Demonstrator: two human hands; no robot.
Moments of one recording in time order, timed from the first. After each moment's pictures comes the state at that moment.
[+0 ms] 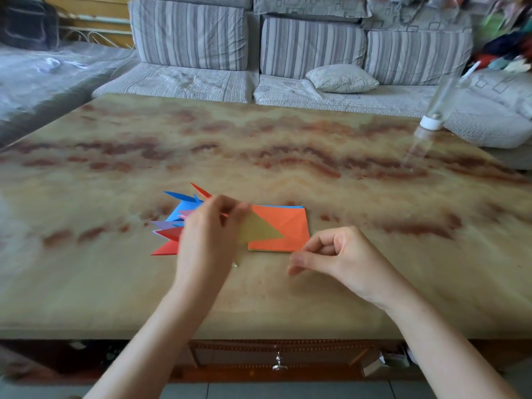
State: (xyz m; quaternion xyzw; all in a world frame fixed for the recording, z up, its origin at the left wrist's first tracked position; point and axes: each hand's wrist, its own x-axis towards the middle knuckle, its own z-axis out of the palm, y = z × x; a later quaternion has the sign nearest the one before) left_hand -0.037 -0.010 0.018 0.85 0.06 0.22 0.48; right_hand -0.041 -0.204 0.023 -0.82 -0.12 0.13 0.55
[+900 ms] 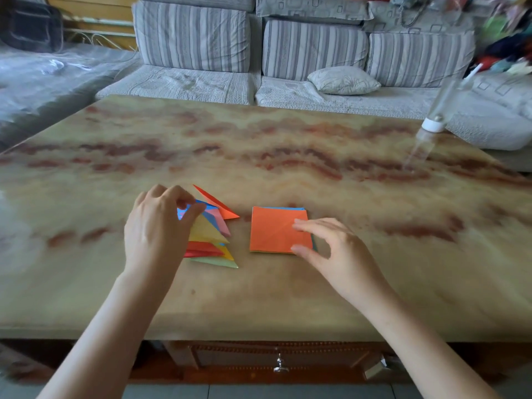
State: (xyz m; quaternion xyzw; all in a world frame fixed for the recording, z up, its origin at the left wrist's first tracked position) left_hand -0.019 0.052 0.009 0.92 0.10 0.29 0.24; right_hand -0.022 -0.200 -0.009 -0.92 -0.20 -0.14 0.31
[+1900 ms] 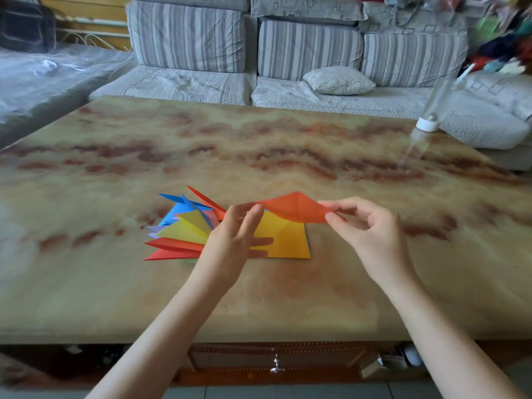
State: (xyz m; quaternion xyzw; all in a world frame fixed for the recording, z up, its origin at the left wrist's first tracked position) left_hand -0.030 -0.028 0.006 0.71 0.04 0.01 0.70; right_hand -0.016 -0.225 0.016 -0.80 -0.11 -0.17 0.56
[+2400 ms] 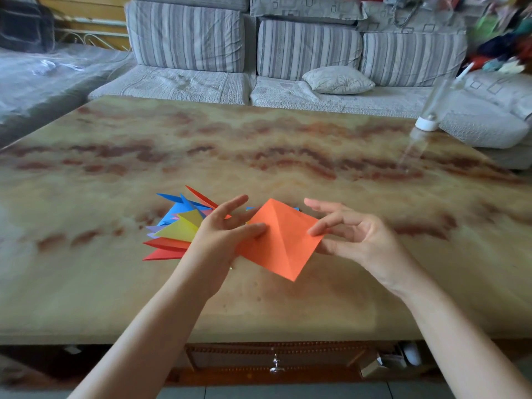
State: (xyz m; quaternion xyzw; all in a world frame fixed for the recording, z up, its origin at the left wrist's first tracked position) left_hand -0.029 -0.016 0.014 0.58 0.06 -0.04 0.81; right_hand -0.023 -0.233 0.022 -0.75 -0.18 0.06 0.63
